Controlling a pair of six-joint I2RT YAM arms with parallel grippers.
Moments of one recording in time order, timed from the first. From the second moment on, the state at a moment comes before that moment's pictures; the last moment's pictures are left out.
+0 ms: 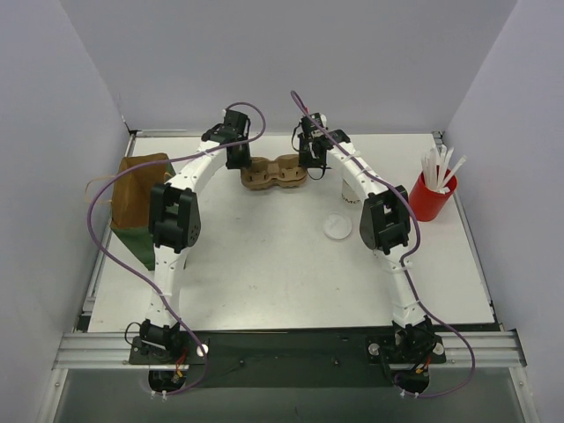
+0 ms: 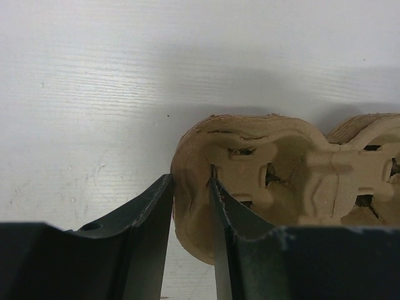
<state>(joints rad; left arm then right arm) -0.33 2.35 2.15 -0.72 -0.14 -0.40 0.45 2.42 2.25 -0.71 0.13 0.36</state>
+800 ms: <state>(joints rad) -0.32 2.35 2.15 -0.72 -0.13 -0.38 0.45 2.42 2.25 -0.71 0.14 0.36</state>
